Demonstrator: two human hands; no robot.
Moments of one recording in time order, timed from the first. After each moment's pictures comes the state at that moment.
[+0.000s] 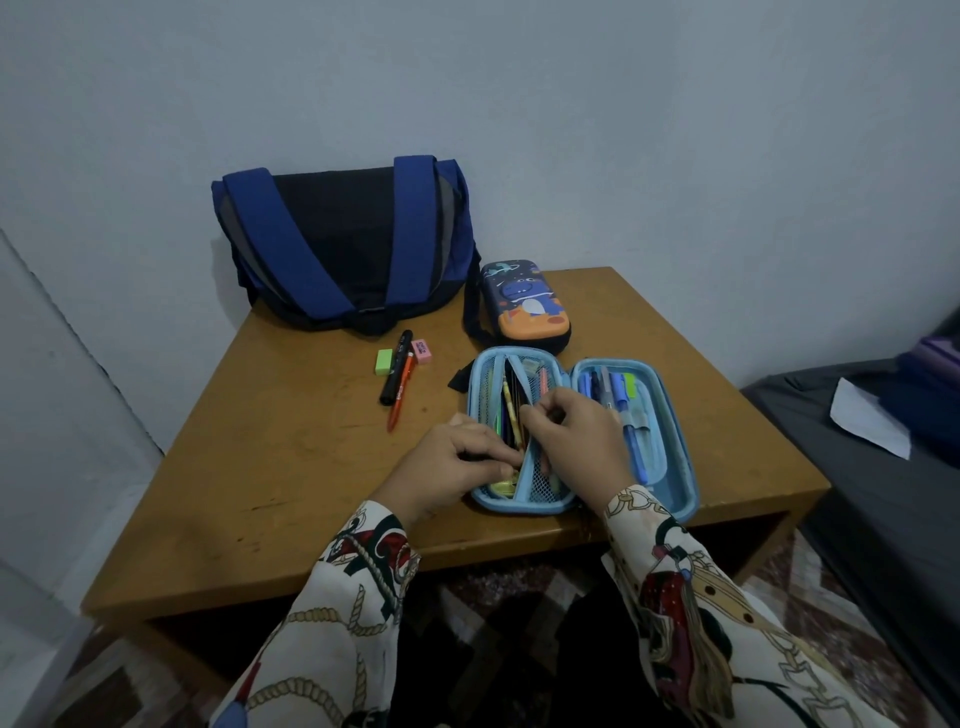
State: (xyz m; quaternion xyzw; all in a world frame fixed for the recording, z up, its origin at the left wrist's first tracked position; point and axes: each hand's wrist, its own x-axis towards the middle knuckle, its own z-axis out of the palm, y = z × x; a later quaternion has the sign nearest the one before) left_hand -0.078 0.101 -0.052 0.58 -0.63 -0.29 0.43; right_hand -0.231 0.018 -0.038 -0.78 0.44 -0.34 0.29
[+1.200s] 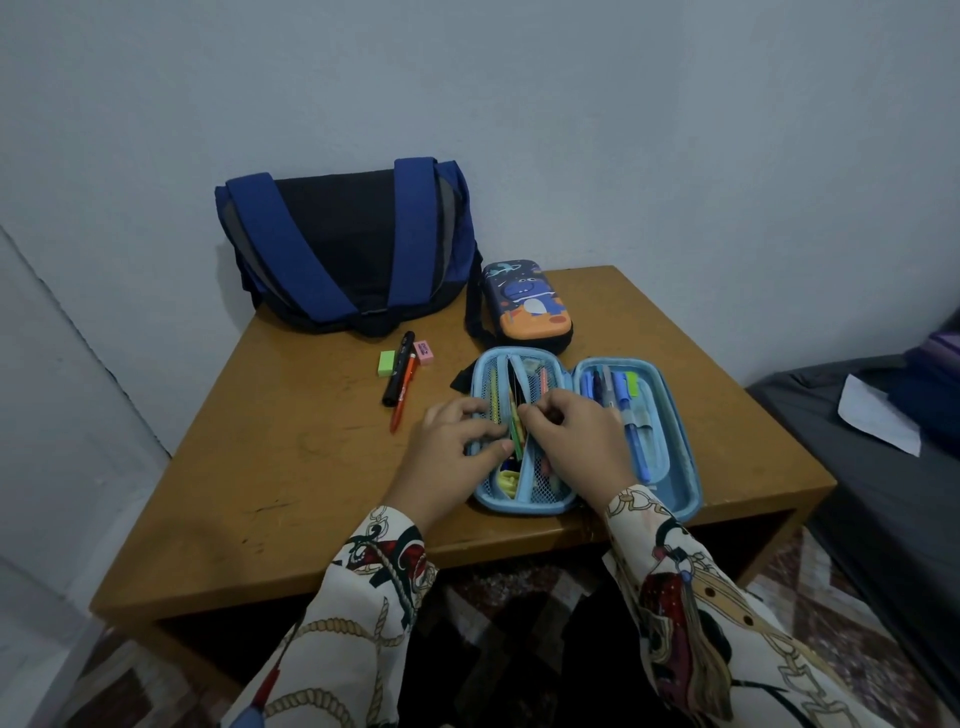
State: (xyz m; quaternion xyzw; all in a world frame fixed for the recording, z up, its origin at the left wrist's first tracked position) left_hand -0.079 0.094 -0.063 0.69 -0.59 -0.14 0.40; right_hand -0.230 0.021 -0.035 -0.79 0.46 -0.31 0.27
